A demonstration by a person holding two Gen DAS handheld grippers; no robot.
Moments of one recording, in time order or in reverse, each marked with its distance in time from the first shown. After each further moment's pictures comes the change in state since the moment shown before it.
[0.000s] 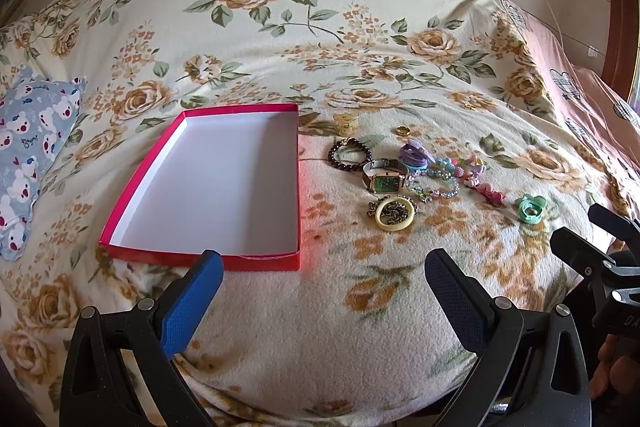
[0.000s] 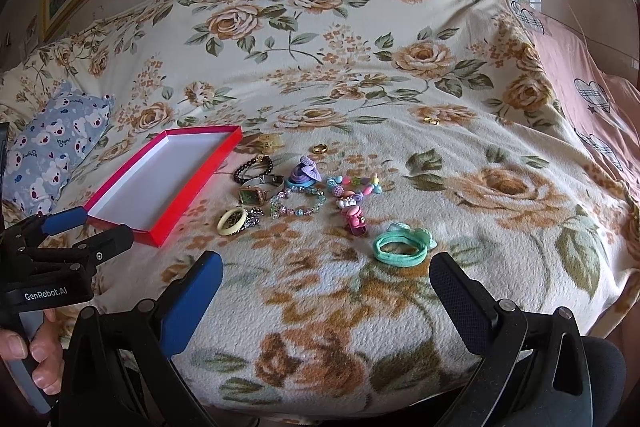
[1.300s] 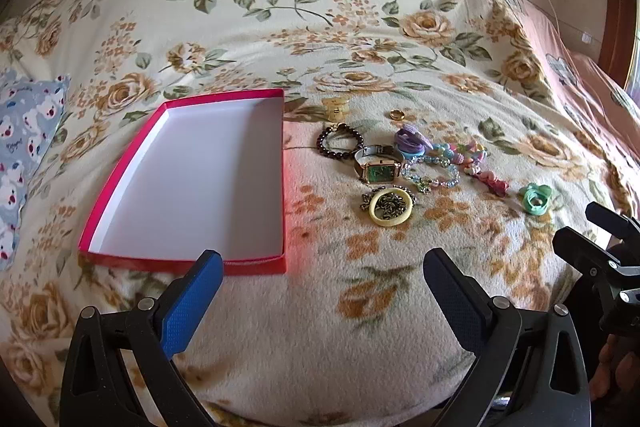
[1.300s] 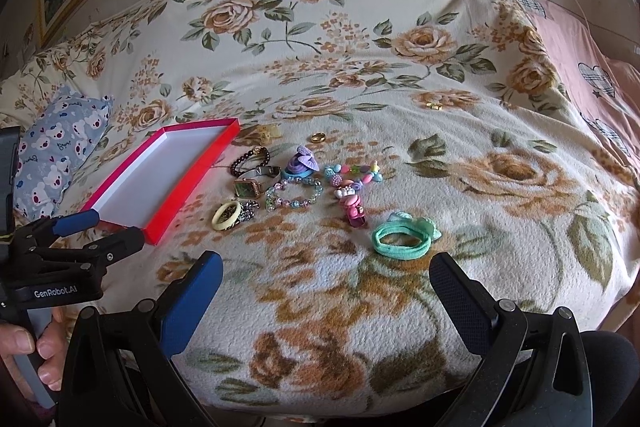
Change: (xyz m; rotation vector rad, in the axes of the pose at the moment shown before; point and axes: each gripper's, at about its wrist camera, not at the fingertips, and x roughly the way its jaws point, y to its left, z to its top) left arm 0.030 -0.003 0.012 0.029 0.061 -0.029; right arm 0.016 -0.012 -0.005 0.040 0.043 0.030
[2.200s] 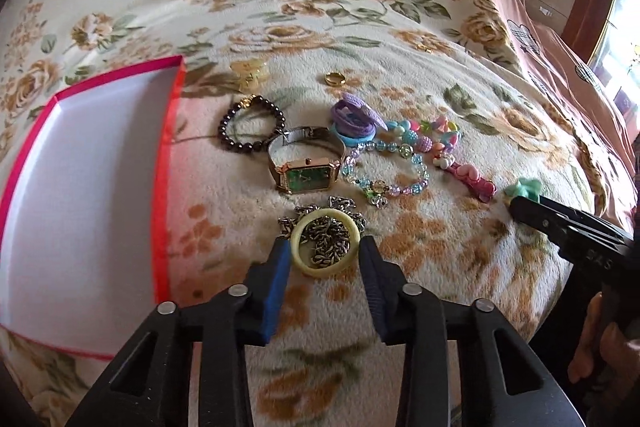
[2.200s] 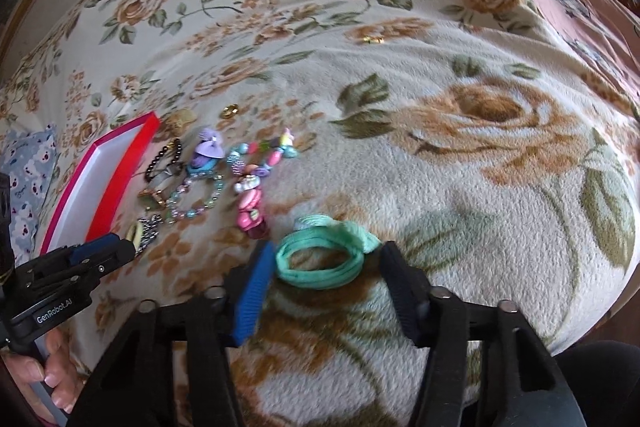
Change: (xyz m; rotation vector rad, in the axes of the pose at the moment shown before) left arm 0.108 -0.014 0.045 0.049 0.161 -0.220; right arm 0.067 -0.068 0.015 0.208 0.187 -0.082
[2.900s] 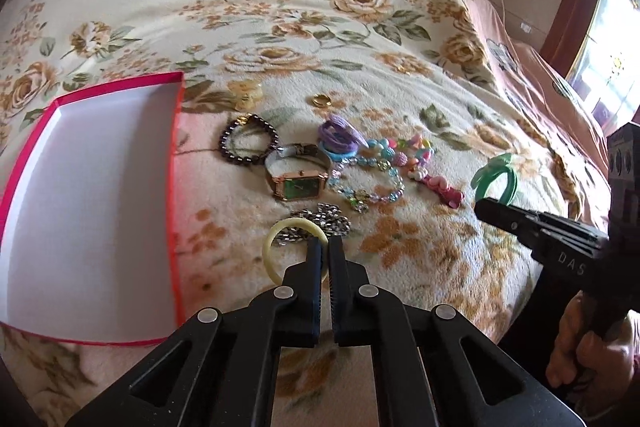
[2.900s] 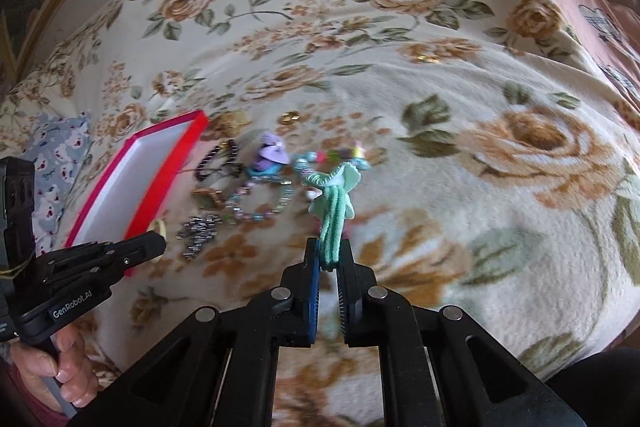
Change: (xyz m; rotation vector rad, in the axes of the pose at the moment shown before) left arm -0.036 0.013 -0.014 -0.028 -0.083 -0.078; right arm -0.014 0.042 0.000 -0.088 -0.045 0.136
